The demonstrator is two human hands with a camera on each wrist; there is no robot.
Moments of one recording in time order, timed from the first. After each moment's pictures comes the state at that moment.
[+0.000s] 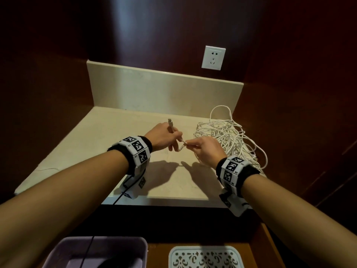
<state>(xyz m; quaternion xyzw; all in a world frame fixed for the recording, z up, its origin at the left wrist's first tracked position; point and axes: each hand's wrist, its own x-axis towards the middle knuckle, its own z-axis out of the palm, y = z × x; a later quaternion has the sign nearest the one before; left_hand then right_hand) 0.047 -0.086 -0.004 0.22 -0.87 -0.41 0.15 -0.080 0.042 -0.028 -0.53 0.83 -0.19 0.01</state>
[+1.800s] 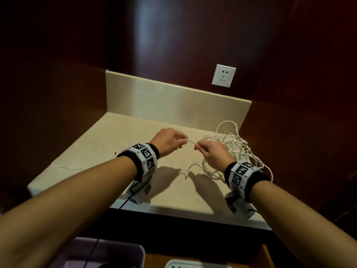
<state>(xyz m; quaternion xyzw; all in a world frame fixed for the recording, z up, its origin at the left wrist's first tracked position) 0.052 -0.092 0.003 0.25 -0.87 -0.36 0.21 -0.093 0.039 -0.003 -0.58 0.79 -0.19 -0.02</state>
